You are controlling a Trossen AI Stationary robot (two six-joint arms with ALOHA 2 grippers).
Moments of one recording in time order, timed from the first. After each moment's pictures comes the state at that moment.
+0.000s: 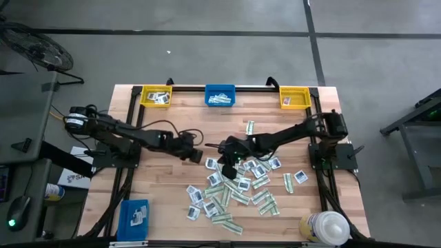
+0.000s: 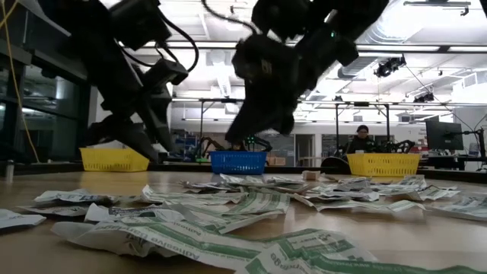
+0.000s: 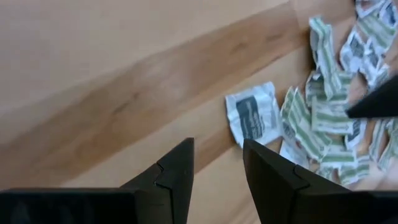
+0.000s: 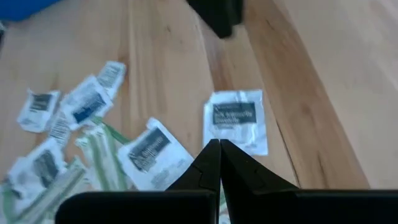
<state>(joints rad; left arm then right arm) -0.08 1.40 0.62 -0.12 -0.07 -1.25 0.06 1.87 1.09 0.03 -0.06 0.37</state>
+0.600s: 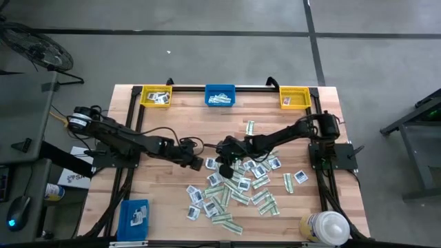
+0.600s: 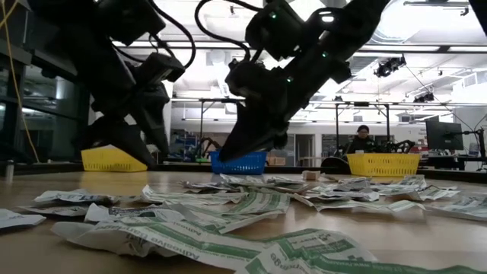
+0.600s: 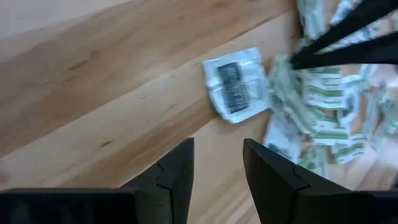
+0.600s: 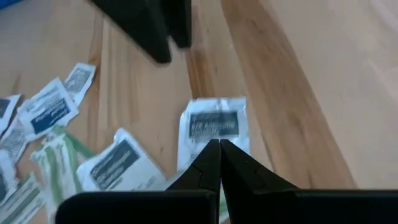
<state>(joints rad) -0.18 1.44 0.62 -0.05 -0.10 -1.31 0.05 1.96 1.09 0.13 -0.03 0.34</state>
